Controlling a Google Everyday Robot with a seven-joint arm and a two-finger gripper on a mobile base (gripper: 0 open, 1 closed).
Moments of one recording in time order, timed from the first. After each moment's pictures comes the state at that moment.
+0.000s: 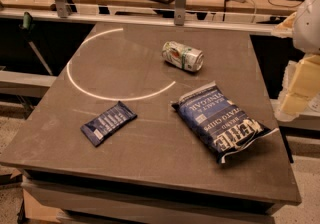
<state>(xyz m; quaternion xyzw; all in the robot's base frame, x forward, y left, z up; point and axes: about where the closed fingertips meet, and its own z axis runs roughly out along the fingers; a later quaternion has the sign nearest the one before) 0.438 -0.217 0.976 -0.60 0.78 -0.03 0.16</state>
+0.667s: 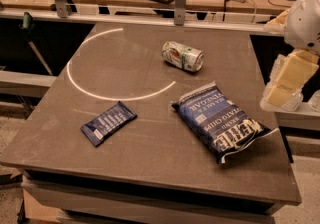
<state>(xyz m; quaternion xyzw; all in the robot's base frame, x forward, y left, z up) 0.461 -0.207 0.973 -0.59 0.78 -0.01 0.21</state>
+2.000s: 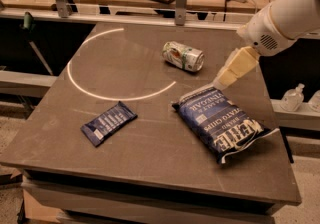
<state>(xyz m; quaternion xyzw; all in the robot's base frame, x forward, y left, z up) 0.561 -0.171 0.923 -0.50 0.81 0.07 0.29</state>
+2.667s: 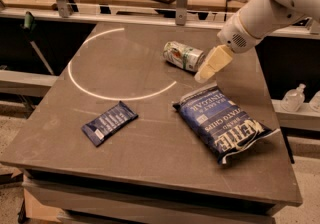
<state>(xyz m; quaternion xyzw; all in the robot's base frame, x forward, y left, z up) 0.621 -0.145 0.883 -0.50 0.81 0.09 0.28</state>
